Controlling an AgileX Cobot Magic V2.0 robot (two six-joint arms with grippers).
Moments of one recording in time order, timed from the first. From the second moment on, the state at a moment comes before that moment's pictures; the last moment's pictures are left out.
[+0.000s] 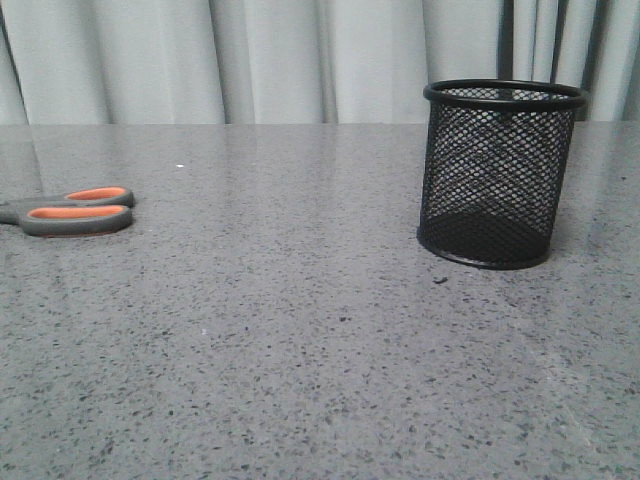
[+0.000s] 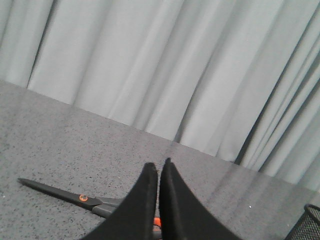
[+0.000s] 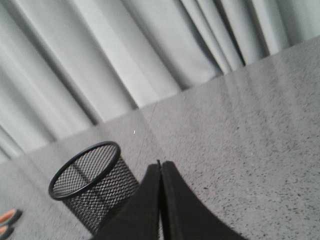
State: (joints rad) left arm -0.17 0.05 -0.20 -0.55 0.16 0.07; right arm 0.04 0.10 -0.20 0.54 0.23 -0.11
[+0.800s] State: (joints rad) left arm -0.17 0.62 -0.81 -0.27 0.89 0.19; right arm 0.04 0.68 -0.80 0.34 0.91 -0.14
